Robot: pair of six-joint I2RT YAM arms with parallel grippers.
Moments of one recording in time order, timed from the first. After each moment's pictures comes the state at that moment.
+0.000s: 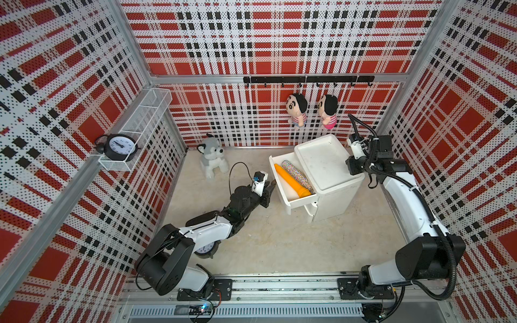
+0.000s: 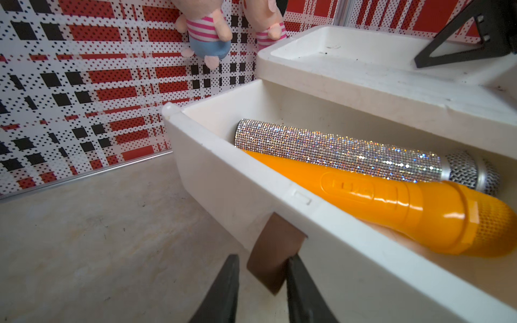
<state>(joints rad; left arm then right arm) -0.58 1.43 0.62 0.65 0.07 -0.08 0.00 1.46 1.47 -0.72 -0.10 -0.27</state>
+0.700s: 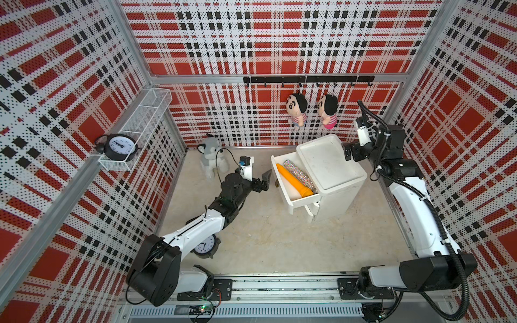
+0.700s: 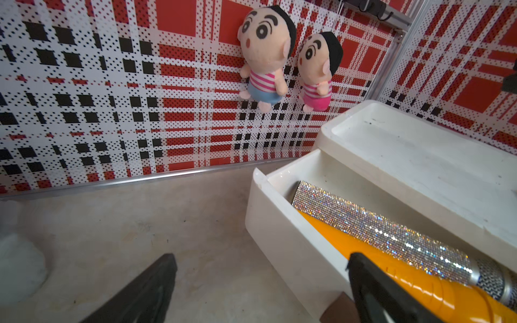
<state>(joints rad) -0.47 1.33 0.80 0.42 0.01 -0.22 0.12 1.38 1.59 -0.58 -0.04 -0.31</state>
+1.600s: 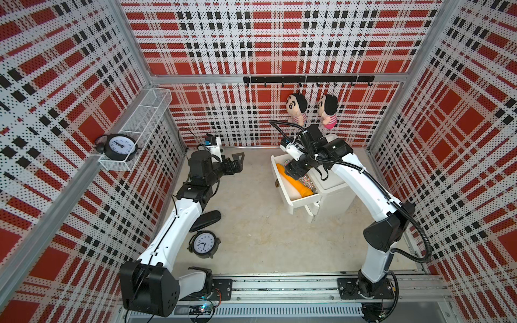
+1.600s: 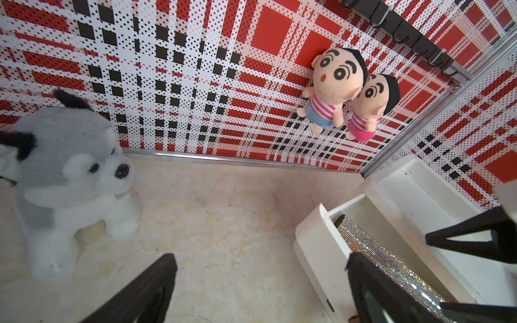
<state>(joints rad) -0.15 1.24 1.08 -0.10 0.25 -0.34 0.59 1.86 2.08 -1.15 -0.06 -0.26</state>
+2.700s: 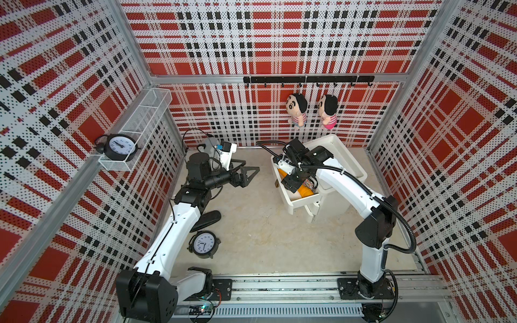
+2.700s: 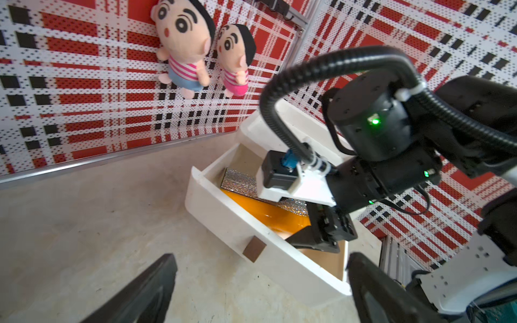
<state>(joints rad) -0.18 1.18 1.06 -0.12 0.79 -0.21 0.66 1.94 2.01 -1.23 0.08 -0.25</state>
